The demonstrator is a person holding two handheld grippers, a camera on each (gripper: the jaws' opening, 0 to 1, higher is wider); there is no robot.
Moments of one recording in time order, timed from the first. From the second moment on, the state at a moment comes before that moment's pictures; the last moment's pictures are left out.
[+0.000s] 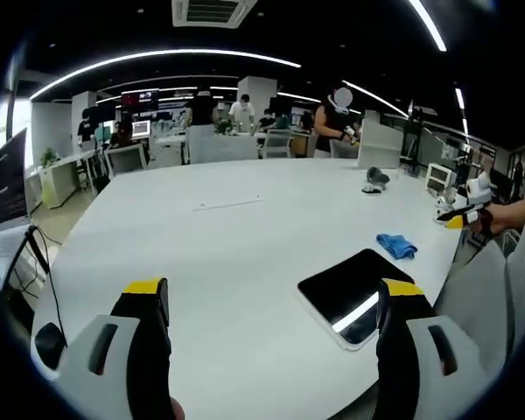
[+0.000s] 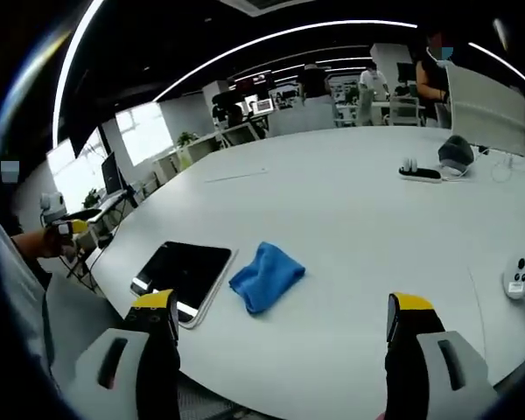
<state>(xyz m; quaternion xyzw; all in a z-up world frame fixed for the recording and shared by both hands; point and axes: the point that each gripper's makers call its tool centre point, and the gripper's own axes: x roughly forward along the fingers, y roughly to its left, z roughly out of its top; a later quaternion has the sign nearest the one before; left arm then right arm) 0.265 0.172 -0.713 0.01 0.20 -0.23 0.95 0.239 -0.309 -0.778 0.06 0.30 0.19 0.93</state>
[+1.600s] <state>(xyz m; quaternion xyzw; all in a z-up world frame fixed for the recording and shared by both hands) 0.264 0.172 -0.718 0.03 0.20 -0.22 0.95 0.263 -0.299 -0.759 0.02 0.30 0.19 0.93</state>
